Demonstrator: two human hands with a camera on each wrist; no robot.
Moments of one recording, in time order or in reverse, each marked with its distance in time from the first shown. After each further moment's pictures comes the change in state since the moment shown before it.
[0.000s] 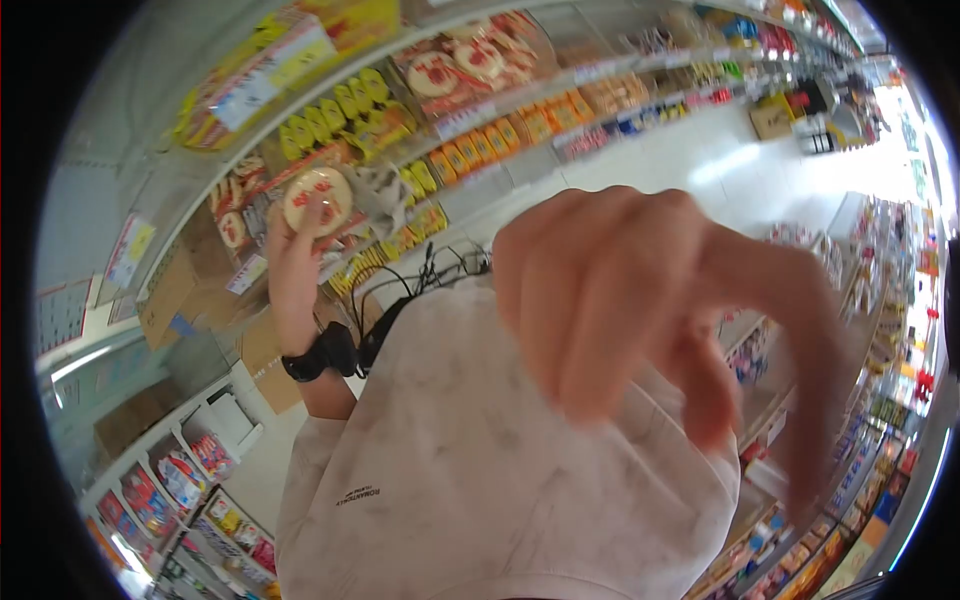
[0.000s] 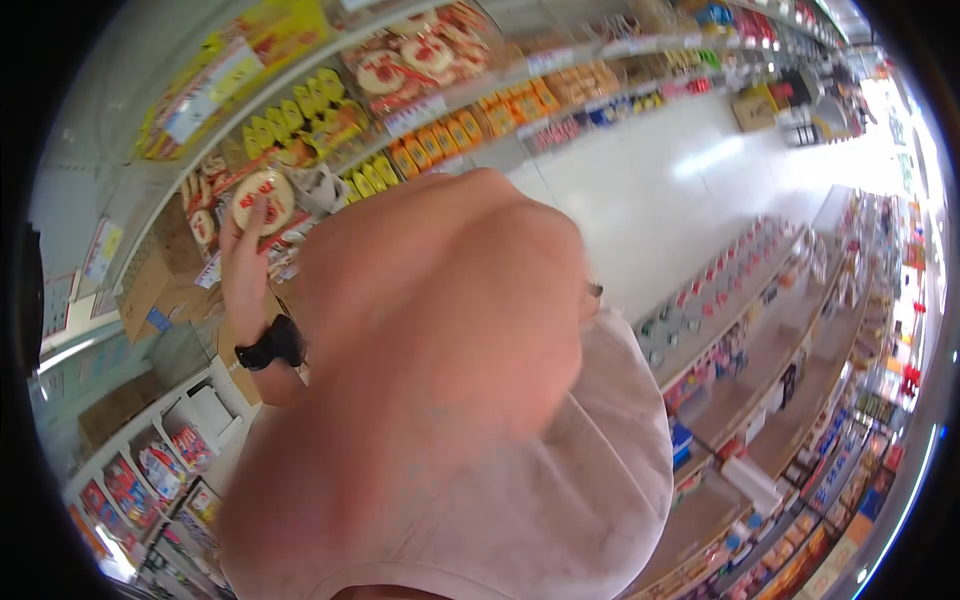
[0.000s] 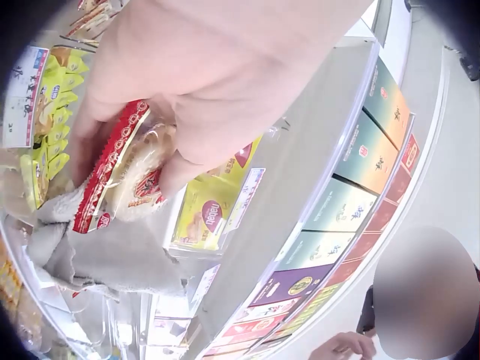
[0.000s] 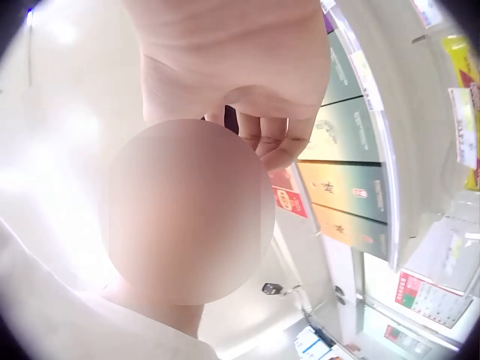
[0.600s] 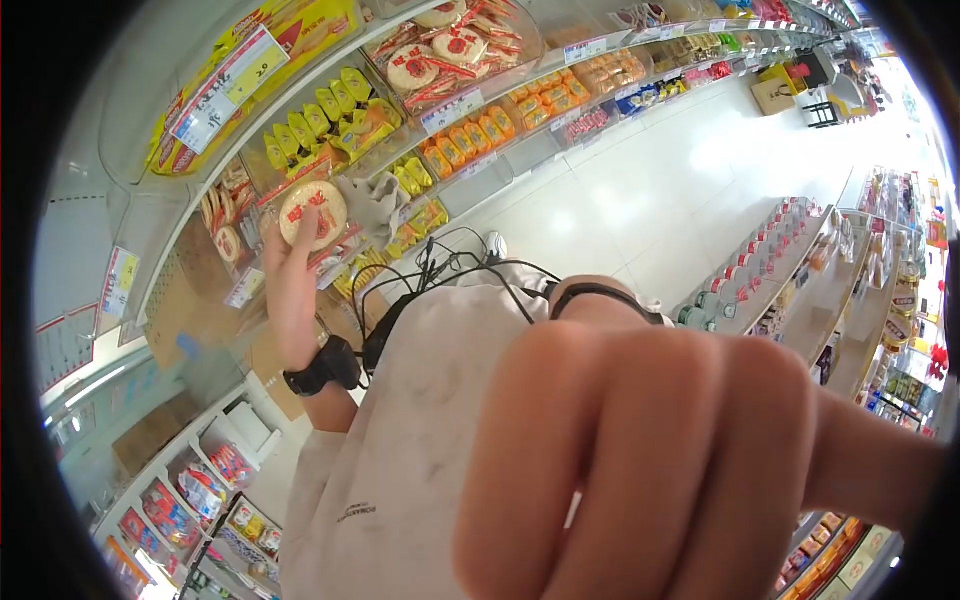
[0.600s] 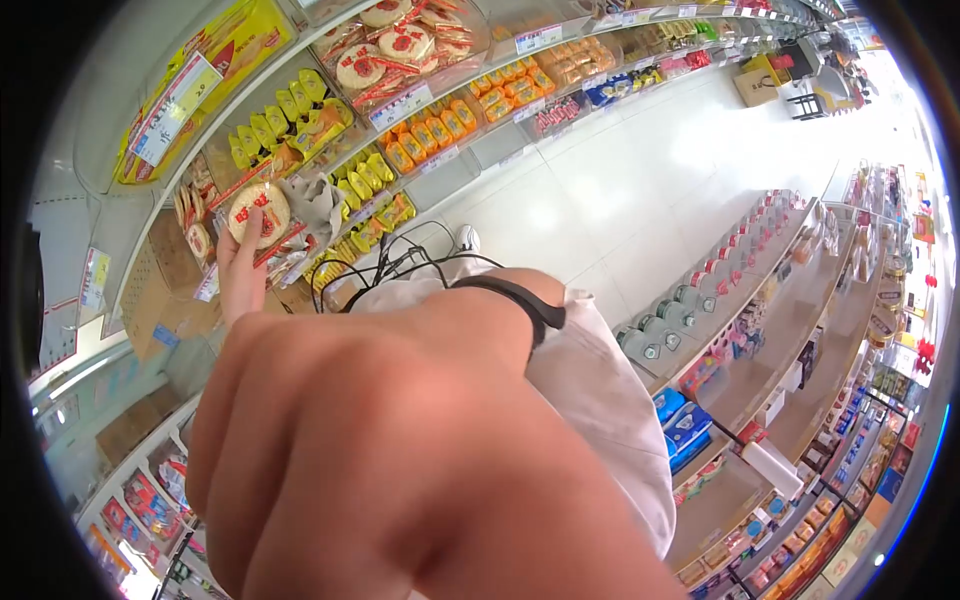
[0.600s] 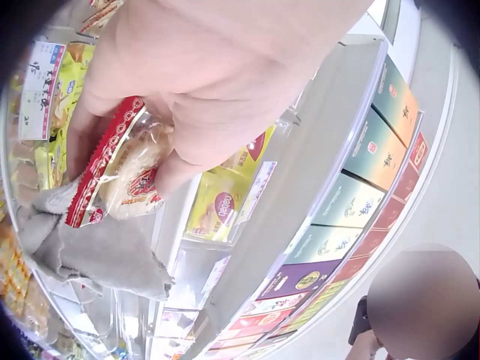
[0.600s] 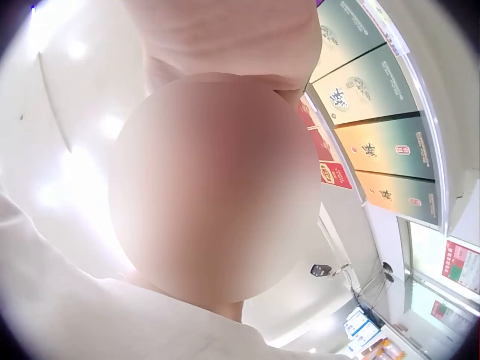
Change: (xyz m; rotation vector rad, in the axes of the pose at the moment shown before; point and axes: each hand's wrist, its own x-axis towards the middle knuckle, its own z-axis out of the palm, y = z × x) left_hand -0.002 -0.014 -0.006 0.004 -0.052 -0.076; right_hand -0.065 -0.010 0.046 0.061 -0.053 -0.024
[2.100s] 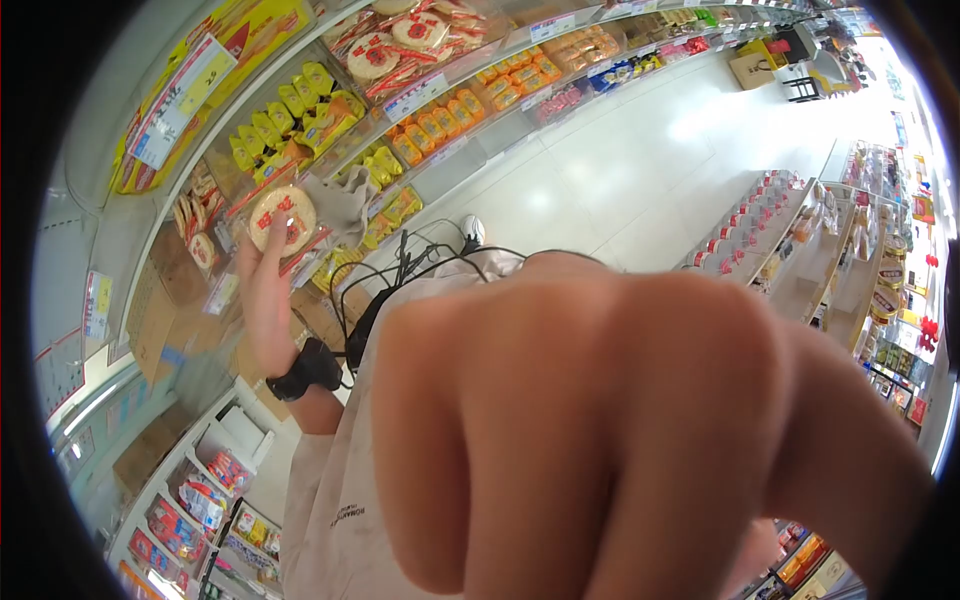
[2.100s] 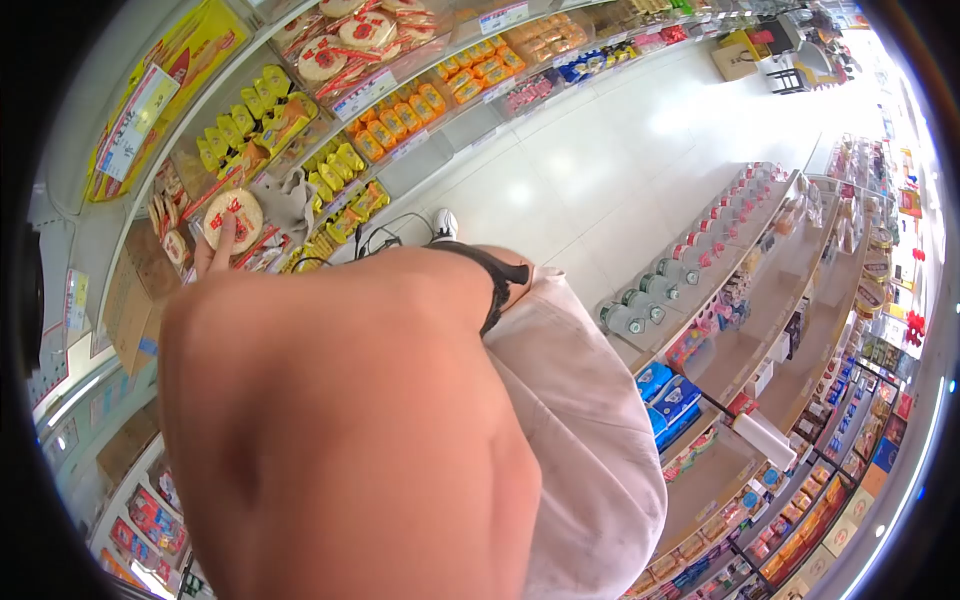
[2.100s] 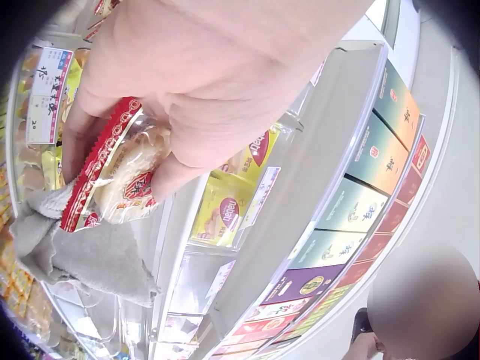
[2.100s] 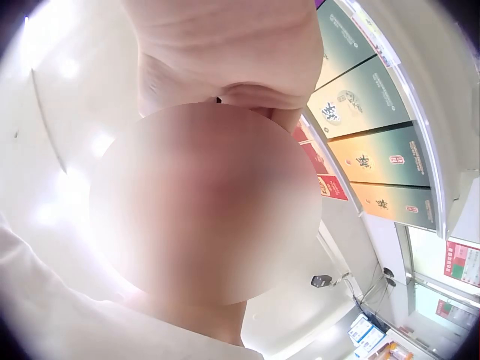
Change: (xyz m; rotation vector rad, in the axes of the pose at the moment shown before) left_hand -0.008 0.003 0.012 0.022 0.004 0.010; right_hand -0.011 -0.028 -0.001 -0.082 0.048 0.007
